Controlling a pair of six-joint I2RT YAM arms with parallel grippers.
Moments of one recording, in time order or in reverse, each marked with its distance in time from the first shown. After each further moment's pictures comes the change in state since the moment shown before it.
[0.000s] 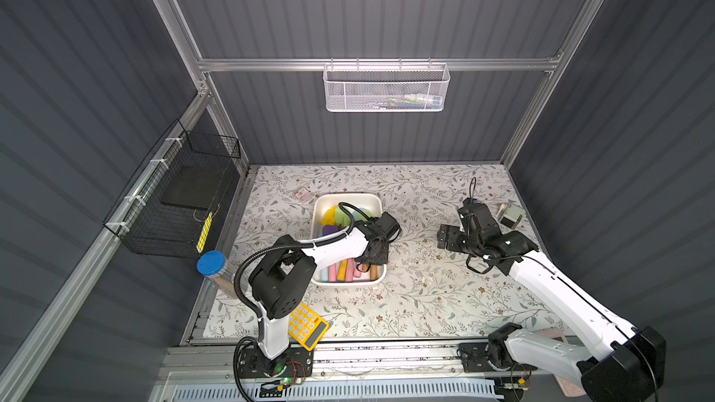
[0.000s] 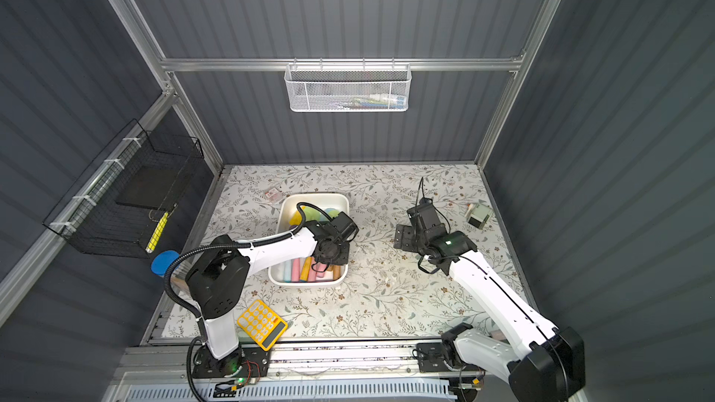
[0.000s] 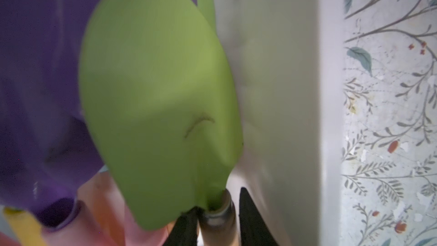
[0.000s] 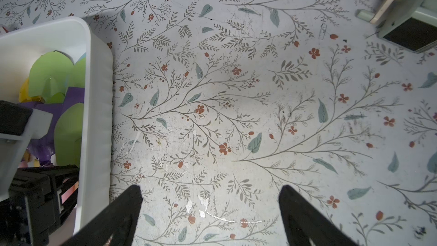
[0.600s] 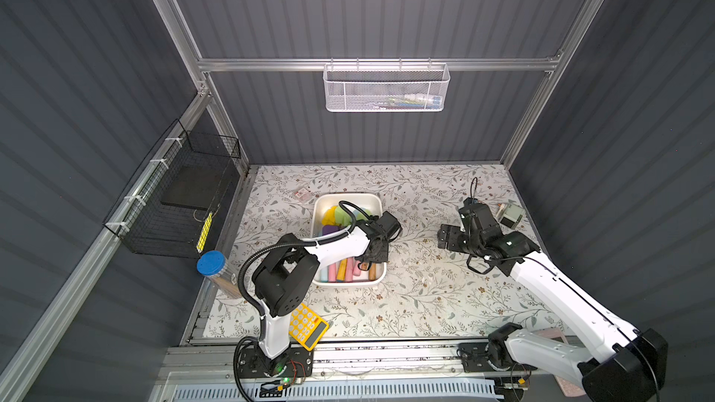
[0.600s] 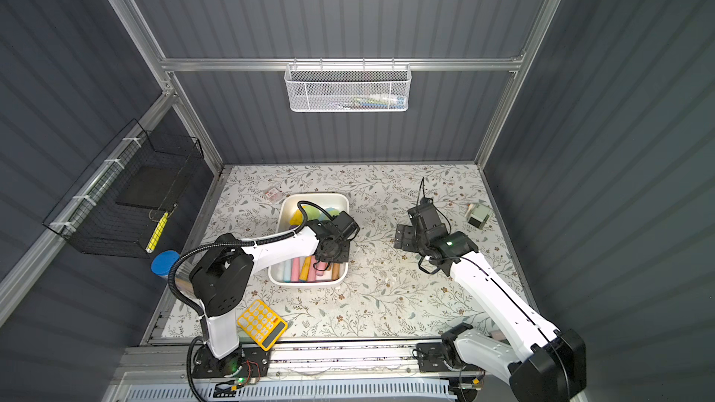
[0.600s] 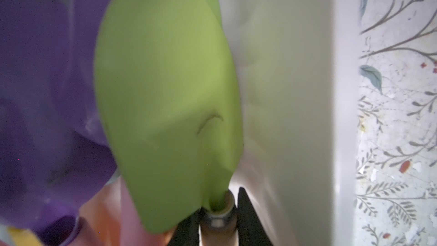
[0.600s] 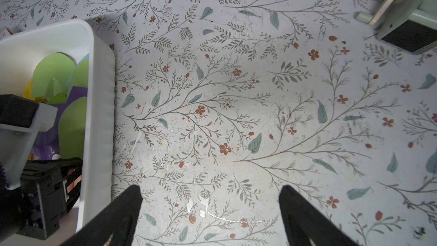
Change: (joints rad) left arm 0.001 0.023 0.013 0.018 -0.029 -0.001; right arm 0.000 -0.011 0.000 -0.001 0.000 -0.001
